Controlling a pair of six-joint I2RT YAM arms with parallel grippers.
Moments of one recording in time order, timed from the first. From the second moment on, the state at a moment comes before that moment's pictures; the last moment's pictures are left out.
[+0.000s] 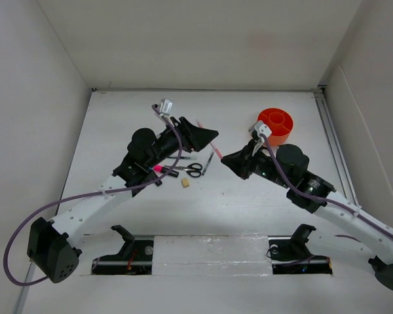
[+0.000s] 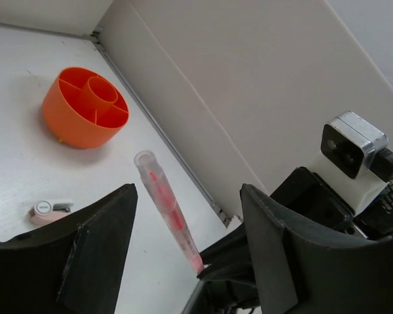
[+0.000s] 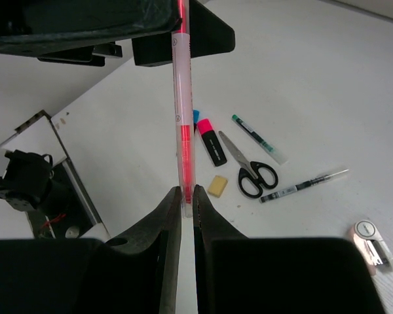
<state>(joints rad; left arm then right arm) -0.67 1.09 0.86 0.34 0.26 -0.83 0.81 0.87 0.84 -0.07 -0.14 0.26</state>
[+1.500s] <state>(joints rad) -0.67 1.02 0.87 0.31 0.57 -0.56 0.85 1.06 0.97 0.08 -0.26 0.25</state>
